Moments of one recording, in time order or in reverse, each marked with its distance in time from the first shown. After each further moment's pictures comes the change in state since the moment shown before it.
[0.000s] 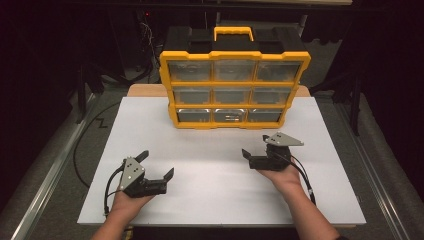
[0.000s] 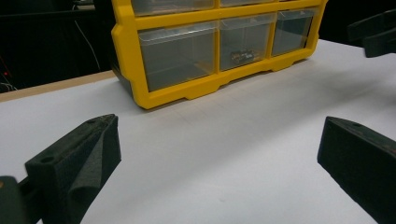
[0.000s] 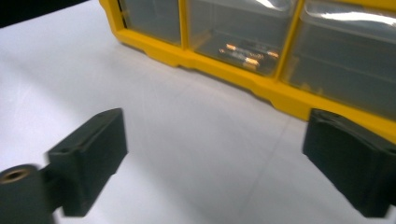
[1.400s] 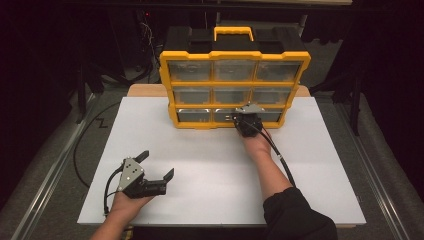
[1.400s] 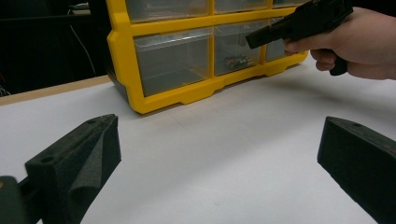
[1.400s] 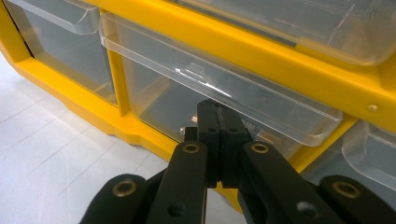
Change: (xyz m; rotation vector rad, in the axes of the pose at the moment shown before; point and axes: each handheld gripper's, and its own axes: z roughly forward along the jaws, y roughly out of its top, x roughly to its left) left arm -0.001 0.001 -0.002 -0.016 -0.023 -0.001; right arm -0.006 0.062 0.115 0.035 -0.162 -0.085
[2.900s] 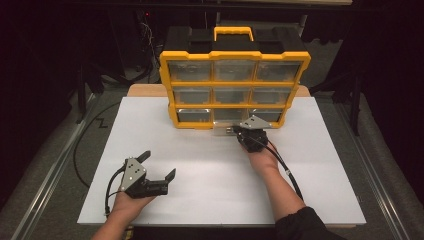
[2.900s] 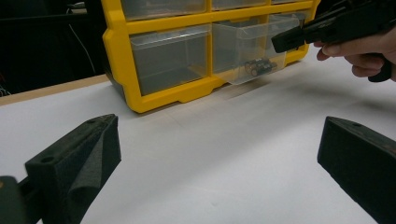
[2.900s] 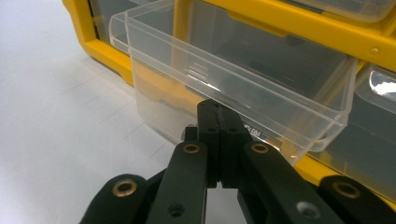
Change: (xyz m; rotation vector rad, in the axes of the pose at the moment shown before) left arm -0.003 0.000 0.003 0.007 0.003 0.008; right arm 0.014 -0.023 -0.042 -0.032 0.080 -0.033
